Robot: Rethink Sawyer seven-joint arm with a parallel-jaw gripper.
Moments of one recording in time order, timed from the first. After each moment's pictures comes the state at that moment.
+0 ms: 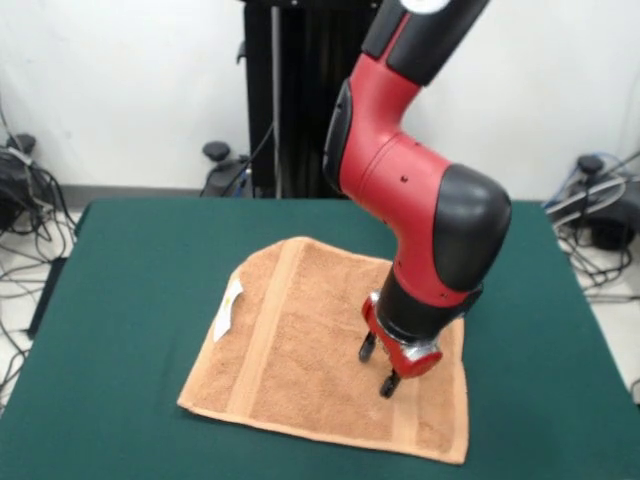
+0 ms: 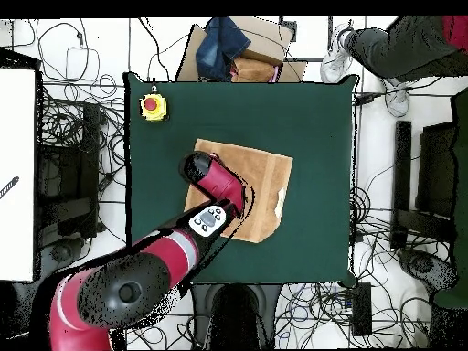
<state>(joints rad) 0.29 0.21 -0.58 1.26 1.06 0.43 2.15</state>
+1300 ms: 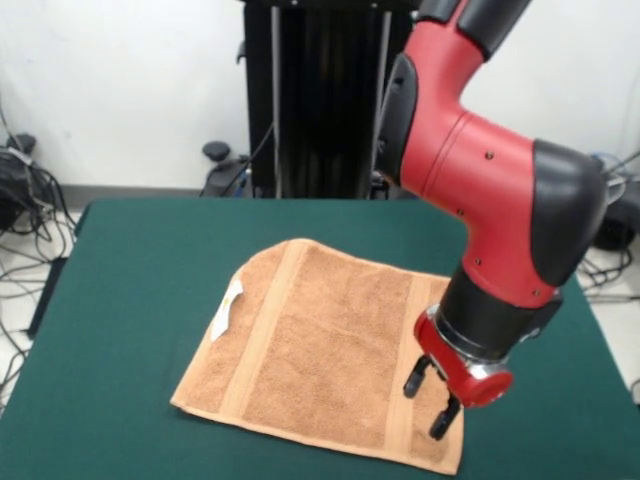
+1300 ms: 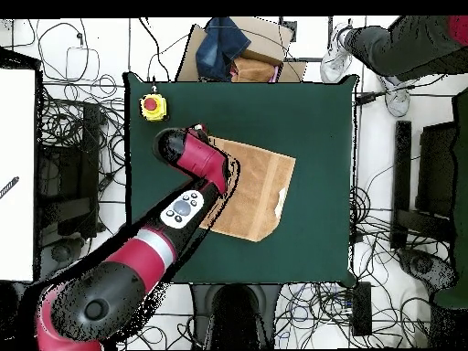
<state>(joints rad) 0.33 0.19 -0.69 1.11 1.02 0.44 2.39</state>
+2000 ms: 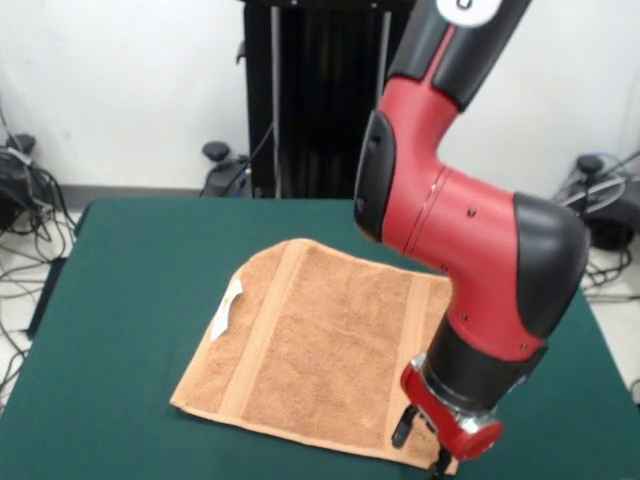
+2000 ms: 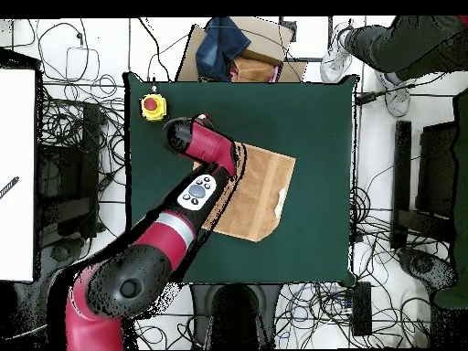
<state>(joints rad) 0.25 0.29 -0.71 0.91 0.97 0.44 2.39</state>
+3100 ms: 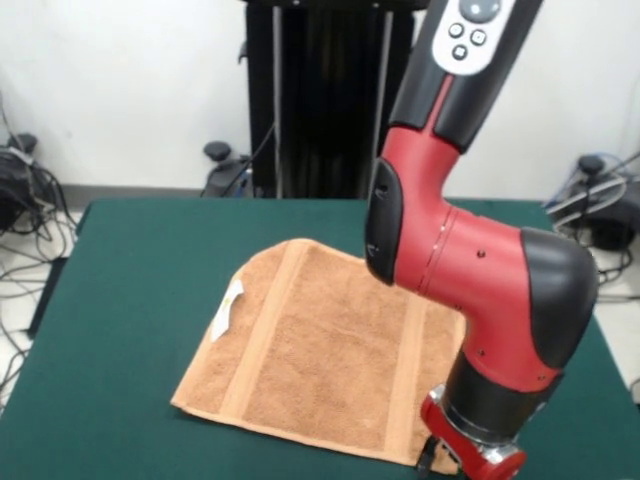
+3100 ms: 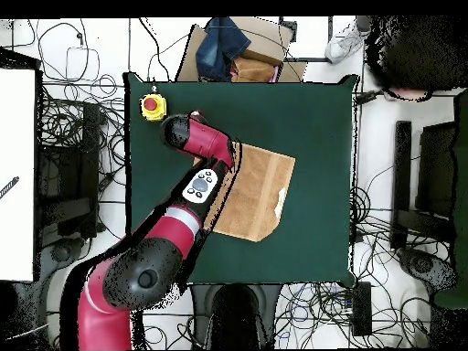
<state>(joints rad) 0.22 0.35 -0.68 0.79 0.97 0.44 2.39</state>
